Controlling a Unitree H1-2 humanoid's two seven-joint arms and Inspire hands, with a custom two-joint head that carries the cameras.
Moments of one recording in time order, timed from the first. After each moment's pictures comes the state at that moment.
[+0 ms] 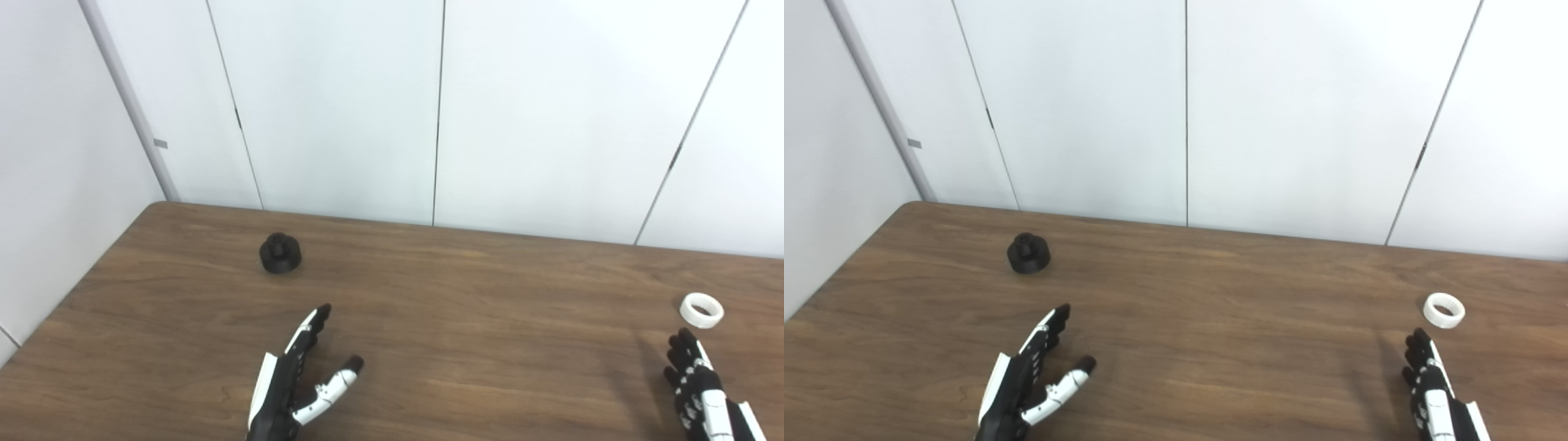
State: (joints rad) left arm 0.20 0.06 -0.01 -0.22 0.21 -0.05 0.15; right arm 0.09 -0.16 -0.10 -0.10 0.10 -0.05 0.12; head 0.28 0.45
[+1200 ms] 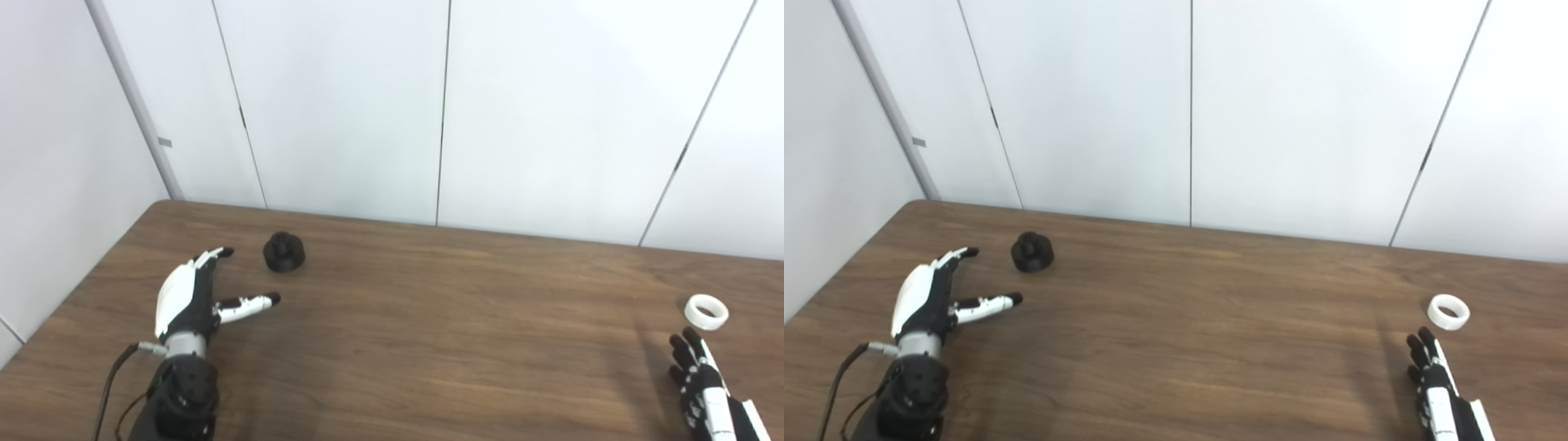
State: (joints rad) left arm -0.17 0.33 0.16 0.00 0.51 0.41 0.11; right arm 0.07 -0.16 -0.10 -0.08 0.08 -0.05 0.12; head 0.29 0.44
